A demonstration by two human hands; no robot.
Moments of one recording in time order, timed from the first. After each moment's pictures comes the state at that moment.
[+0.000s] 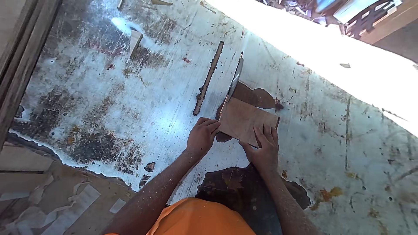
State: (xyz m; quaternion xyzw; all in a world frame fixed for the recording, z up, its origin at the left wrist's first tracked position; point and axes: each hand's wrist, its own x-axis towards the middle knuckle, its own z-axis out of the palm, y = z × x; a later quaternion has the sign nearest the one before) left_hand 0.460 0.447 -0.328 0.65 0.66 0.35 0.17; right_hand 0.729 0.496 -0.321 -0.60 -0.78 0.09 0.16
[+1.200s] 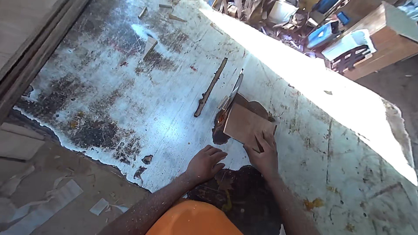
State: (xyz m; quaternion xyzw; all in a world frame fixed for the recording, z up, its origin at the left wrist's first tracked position) left_hand 0.509 0.369 -0.325 0.70 0.58 0.34 0.26; right_hand 0.766 0.524 -0.312 -0.56 -0.81 0.10 0.16
